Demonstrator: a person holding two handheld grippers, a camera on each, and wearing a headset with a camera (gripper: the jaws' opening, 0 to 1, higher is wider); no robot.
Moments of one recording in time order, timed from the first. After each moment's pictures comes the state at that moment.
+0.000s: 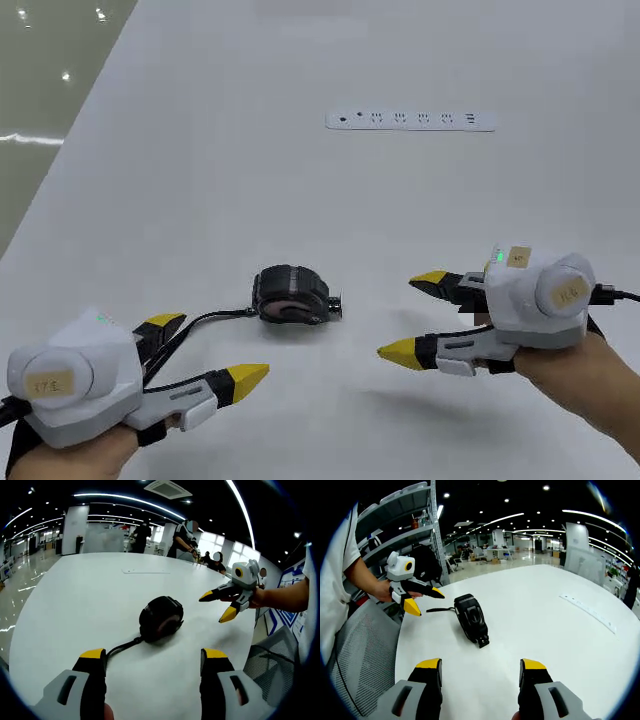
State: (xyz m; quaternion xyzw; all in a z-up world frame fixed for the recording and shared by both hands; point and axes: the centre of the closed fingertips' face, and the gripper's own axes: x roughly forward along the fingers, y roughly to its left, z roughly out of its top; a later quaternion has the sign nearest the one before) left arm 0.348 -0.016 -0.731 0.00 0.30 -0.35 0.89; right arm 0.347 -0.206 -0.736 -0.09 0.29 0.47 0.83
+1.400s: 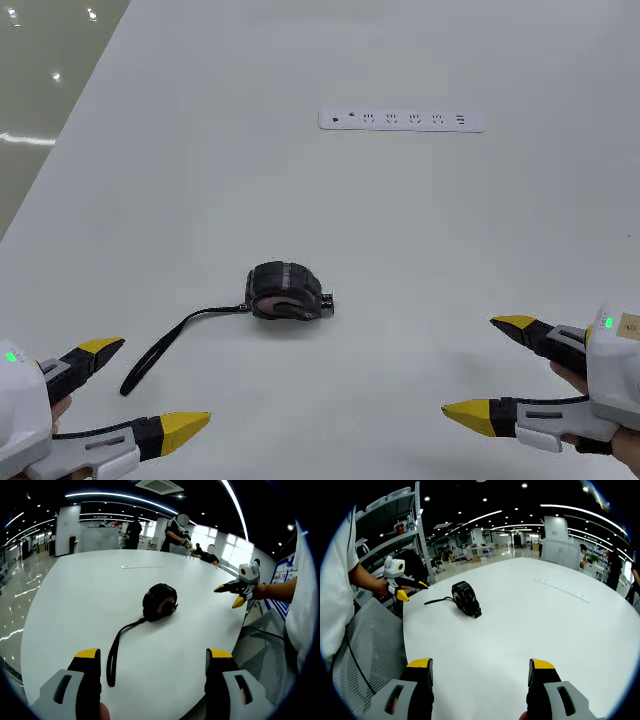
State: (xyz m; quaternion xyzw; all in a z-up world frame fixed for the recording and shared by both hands) left arm 0.307 0.027 -0.720 0.03 0.31 -0.38 0.87; right arm 0.280 -0.277 -0.731 -0.07 0.32 0.39 0.86
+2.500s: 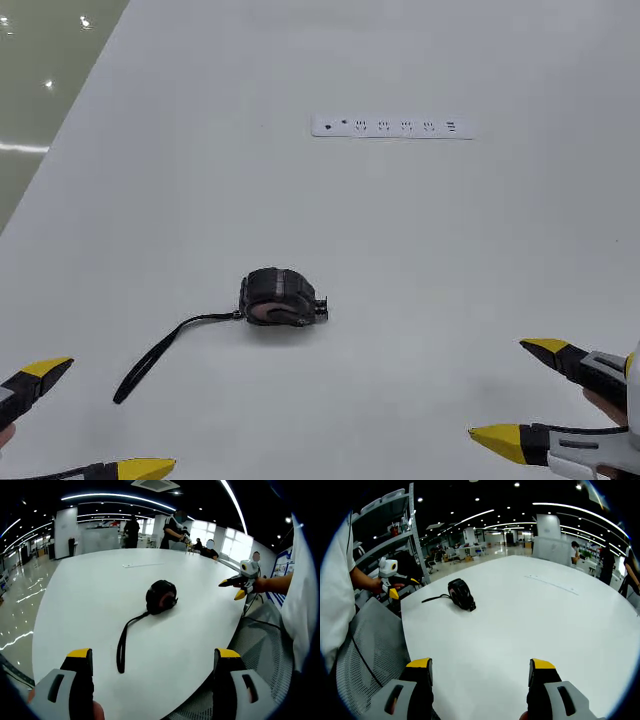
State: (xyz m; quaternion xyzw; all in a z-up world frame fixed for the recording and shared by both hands) left arm 0.290 0.053 -0.711 0.06 0.31 -0.38 0.87; right arm 0.261 -0.302 -0.729 -0.06 0.33 0.36 0.87
